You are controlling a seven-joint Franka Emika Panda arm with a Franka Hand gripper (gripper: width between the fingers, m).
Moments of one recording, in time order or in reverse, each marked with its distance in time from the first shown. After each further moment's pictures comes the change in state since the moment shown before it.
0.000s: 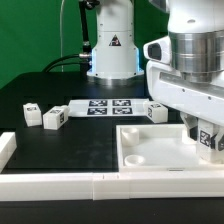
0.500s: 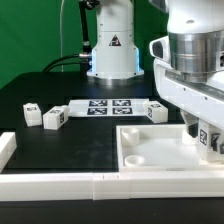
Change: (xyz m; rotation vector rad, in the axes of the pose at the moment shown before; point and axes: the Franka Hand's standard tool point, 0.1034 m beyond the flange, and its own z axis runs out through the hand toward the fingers) arm -0.008 -0.002 0.000 -0.002 -0.003 0.048
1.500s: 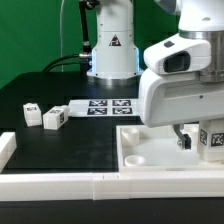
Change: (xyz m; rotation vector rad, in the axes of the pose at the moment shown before) arm 0.004 -0.001 0.003 -0.046 0.051 -1.346
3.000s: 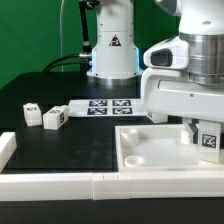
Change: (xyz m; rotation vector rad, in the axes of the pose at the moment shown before) arm -0.002 -0.003 0.003 0.009 -0.018 0.865
